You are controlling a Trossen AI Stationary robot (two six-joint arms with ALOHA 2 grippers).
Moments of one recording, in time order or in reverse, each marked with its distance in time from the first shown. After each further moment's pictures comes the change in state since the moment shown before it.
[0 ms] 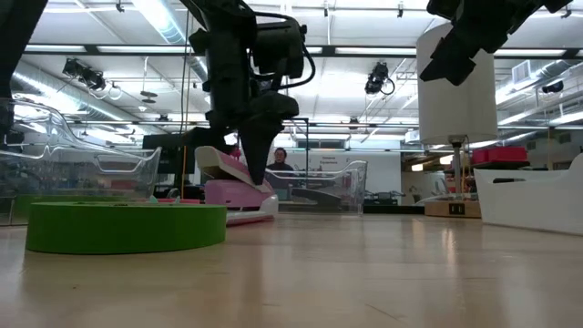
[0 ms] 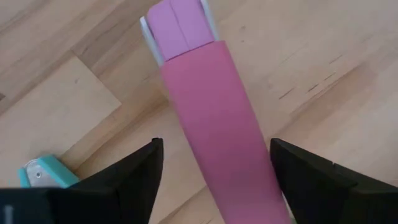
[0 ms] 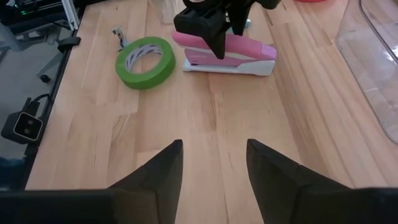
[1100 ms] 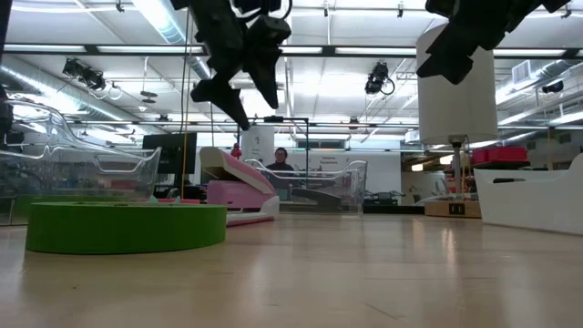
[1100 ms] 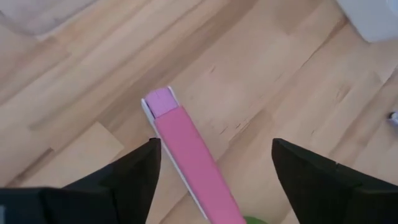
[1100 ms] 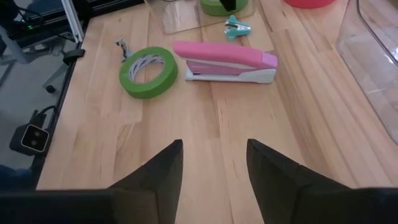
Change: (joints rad) left arm 0.025 -0.255 0.000 0.047 -0.061 0.082; right arm 0.000 0.000 0.000 0.030 0.000 0.030
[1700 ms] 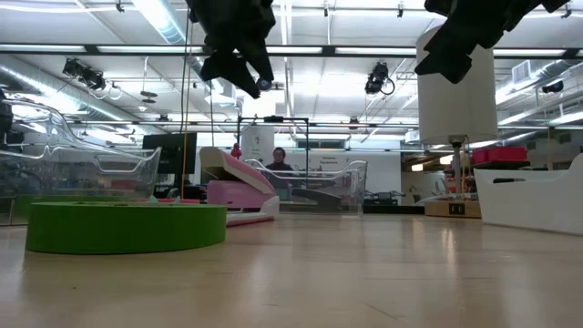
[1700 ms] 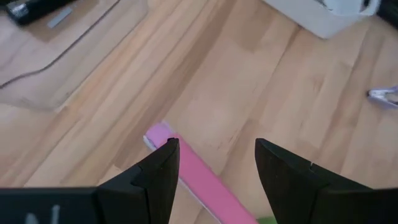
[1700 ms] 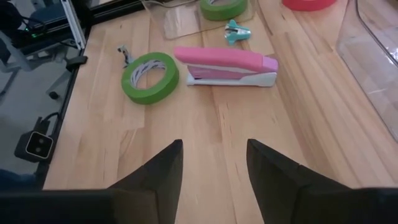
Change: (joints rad) left arm -0.021 -0.105 0.000 0.033 -0.053 0.246; right arm 0.000 0.000 0.000 0.017 0.000 0.021
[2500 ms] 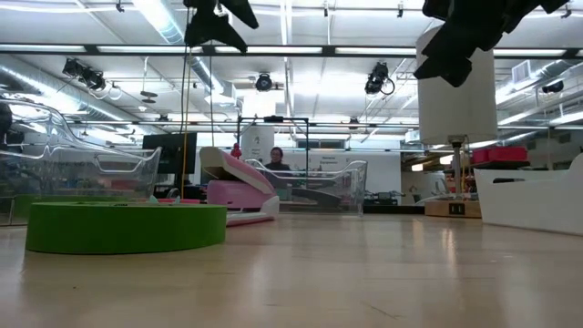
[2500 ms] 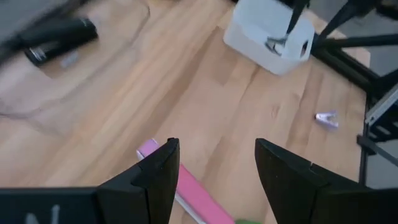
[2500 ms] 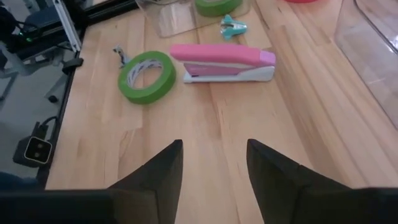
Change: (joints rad) left arm -0.012 -0.195 0.000 -0.016 -0.003 -0.007; right arm 0.001 0.015 0.000 -0.002 0.011 0.043
